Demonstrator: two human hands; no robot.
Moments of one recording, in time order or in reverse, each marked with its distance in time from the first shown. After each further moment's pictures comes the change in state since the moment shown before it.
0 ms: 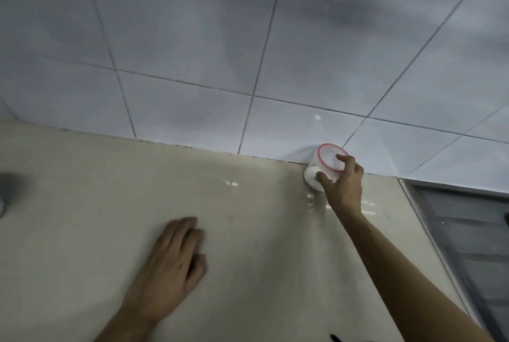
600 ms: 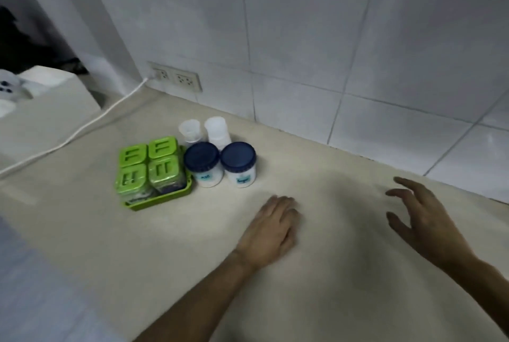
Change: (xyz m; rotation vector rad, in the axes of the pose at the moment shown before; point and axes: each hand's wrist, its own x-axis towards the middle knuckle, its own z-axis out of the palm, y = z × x) left_hand -0.089 -0.120 -0.122 0.153 -0.029 -0.088; right_hand -0.144 -0.163 0.068 -0.316 -0.433 -0.885
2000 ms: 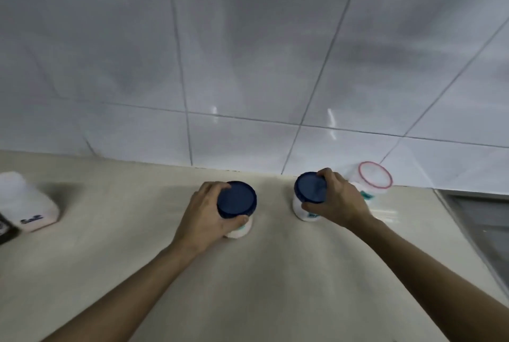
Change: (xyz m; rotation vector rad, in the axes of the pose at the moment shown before) left_hand 0.170 0.062 0.011 -0.715 -0.132 -0.279; right_hand 0.000 0.099 -0.044 0.056 -0.067 0.641
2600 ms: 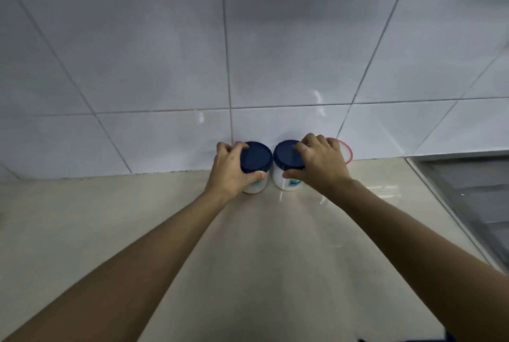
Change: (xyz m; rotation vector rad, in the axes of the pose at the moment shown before) left_hand 0.103 0.101 0.135 0.098 -0.049 0.057; right_hand 0.041 0.088 -0.015 -0.310 0.199 -0.172
